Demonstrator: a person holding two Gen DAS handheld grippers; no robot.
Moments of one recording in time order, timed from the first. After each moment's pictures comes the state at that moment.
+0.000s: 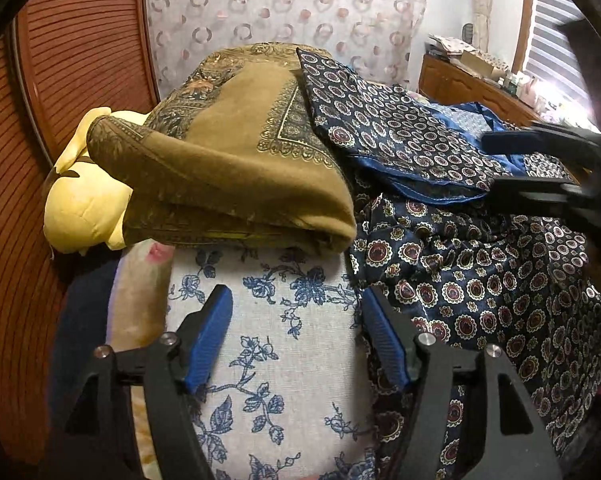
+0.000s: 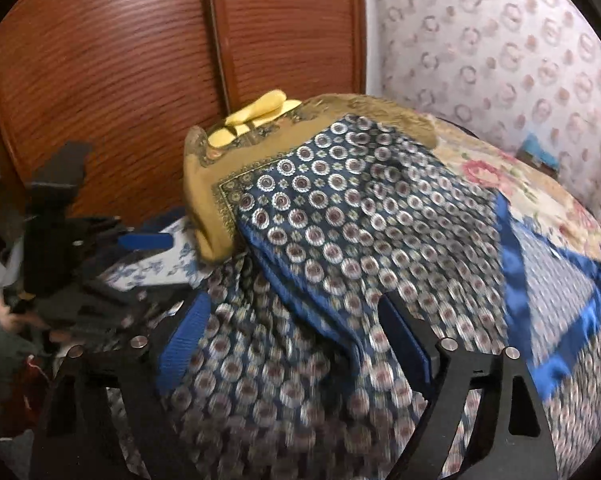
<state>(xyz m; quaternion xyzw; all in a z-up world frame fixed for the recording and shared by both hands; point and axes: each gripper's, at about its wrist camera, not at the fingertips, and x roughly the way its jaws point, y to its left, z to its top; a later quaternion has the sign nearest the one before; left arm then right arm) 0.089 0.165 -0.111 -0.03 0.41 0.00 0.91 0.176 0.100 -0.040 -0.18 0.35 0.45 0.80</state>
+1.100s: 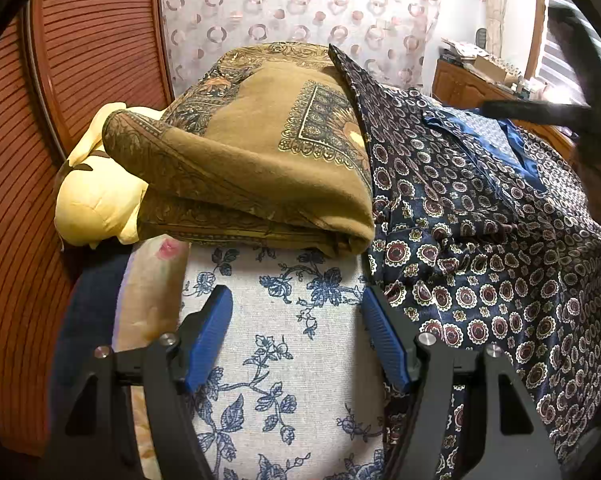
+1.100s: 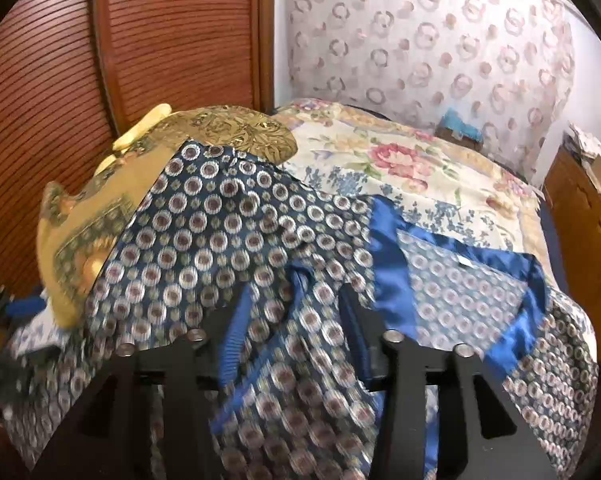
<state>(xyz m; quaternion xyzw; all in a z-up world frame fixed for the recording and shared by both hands) 0.086 0.172 -0.115 -0.04 0.41 0.03 0.91 0.261 0.038 -0.024 -0.15 0.36 0.32 0.86</state>
